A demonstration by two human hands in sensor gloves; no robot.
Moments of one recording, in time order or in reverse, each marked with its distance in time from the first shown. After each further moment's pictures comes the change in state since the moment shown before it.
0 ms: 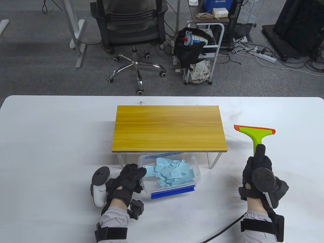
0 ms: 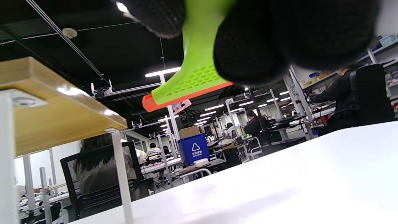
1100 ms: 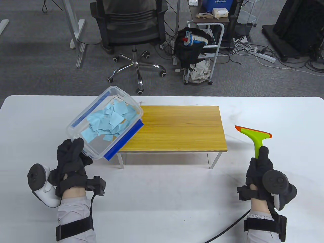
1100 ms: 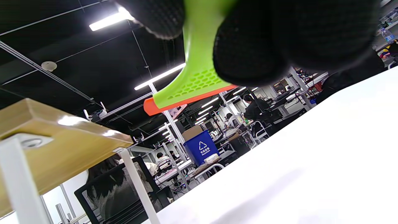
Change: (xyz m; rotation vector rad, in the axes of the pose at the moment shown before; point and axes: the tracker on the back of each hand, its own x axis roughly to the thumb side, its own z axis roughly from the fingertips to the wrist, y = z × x) left_hand 0.096 0.124 0.075 0.537 -0.332 0.278; right_hand -0.024 0.001 0.000 0.023 0.109 -0.232
